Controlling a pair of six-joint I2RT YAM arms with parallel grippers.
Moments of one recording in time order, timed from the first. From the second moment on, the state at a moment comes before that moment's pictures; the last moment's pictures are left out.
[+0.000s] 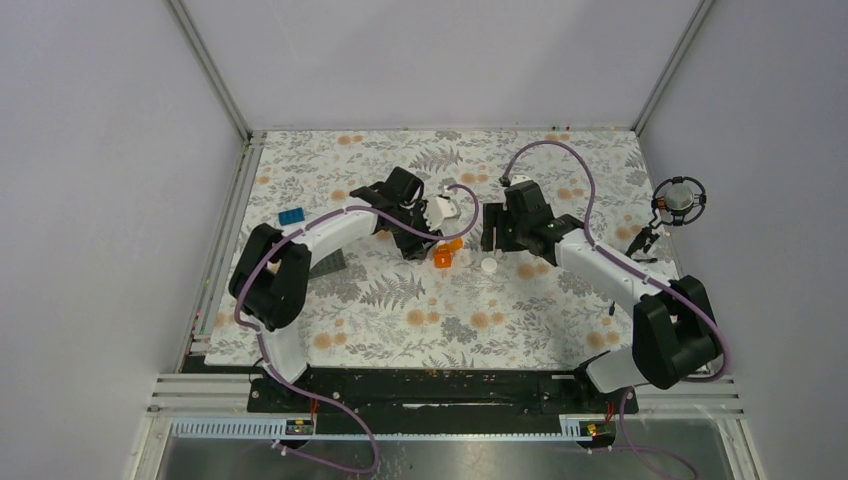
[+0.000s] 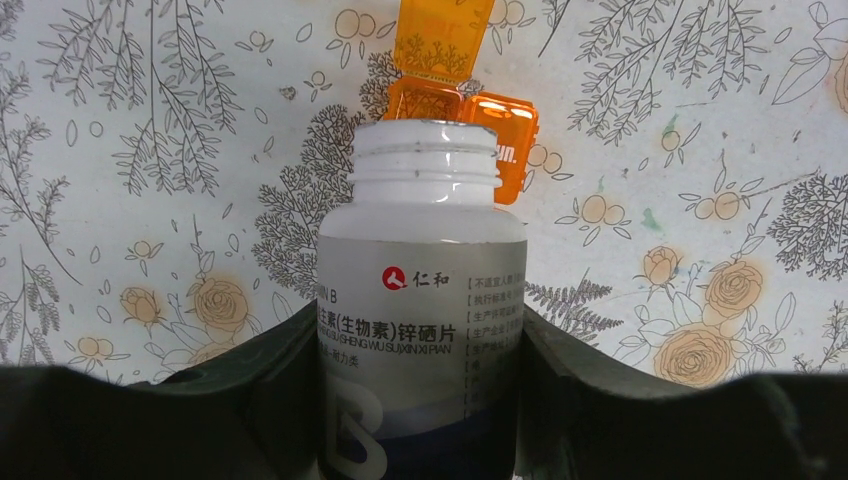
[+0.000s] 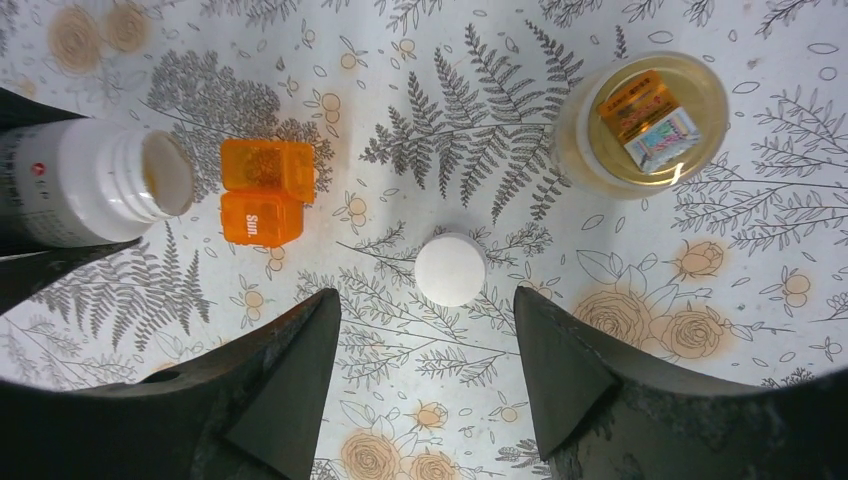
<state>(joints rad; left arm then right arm) -0.58 1.82 1.31 -0.55 0.36 0.57 0.49 1.46 0.96 -0.37 0.04 0.37</state>
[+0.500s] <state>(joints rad) -0.59 1.90 1.40 -0.66 0.32 0.52 0.47 1.42 0.95 -0.37 0.04 0.39</state>
